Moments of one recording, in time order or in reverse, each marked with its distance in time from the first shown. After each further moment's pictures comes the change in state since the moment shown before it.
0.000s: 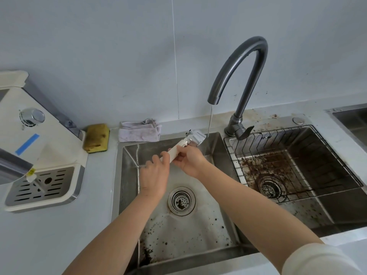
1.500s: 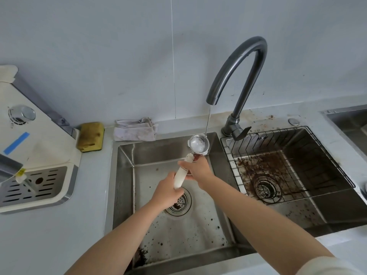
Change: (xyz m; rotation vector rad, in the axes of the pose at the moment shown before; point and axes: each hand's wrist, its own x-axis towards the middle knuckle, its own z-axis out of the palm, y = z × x) left_hand -0.018 0.032 0.038 -1.255 -0.699 -0.197; right_hand -0.007 0.014 -0.042 -0.526 0.228 -0.113
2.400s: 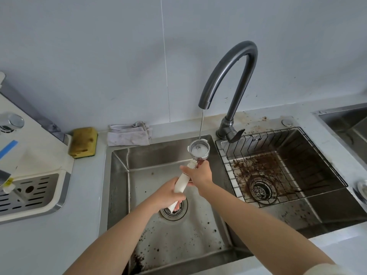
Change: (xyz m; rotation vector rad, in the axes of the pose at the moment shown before) left_hand 0.009 0.011 -0.005 -0.204 -0.353 -0.006; right_hand -0.001 0.008 -0.013 0.012 0.211 0.020
